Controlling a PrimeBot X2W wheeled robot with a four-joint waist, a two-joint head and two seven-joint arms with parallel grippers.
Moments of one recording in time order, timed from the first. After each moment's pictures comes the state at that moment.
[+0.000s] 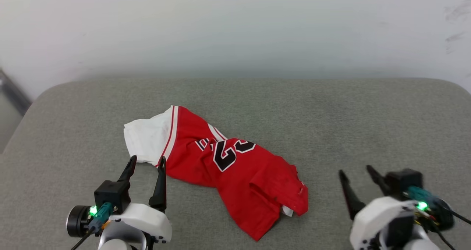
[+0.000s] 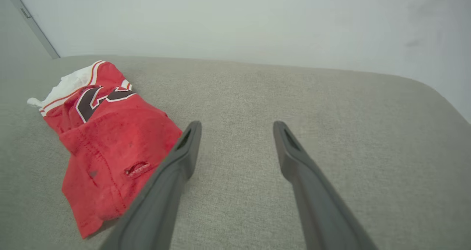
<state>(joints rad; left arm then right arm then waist) -0.12 0.34 -0.38 0.17 -0.46 0.20 -0.22 0.00 -0.05 0.03 0.04 0.08 0.13 0.15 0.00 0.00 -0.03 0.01</state>
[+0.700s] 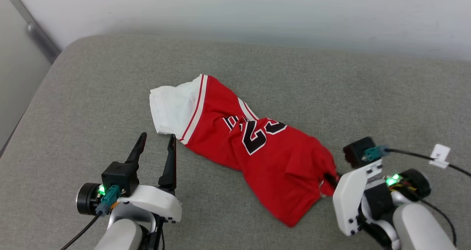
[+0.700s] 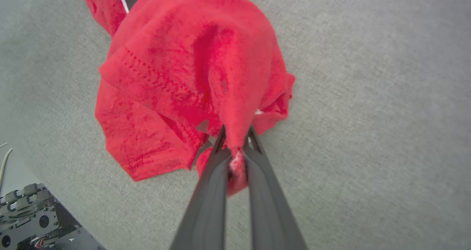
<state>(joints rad) -0.22 0.30 -0.40 0.21 -0.45 0.17 -0.25 -0.21 -0.17 0.27 0.09 0.23 0.13 0.68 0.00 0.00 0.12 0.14</state>
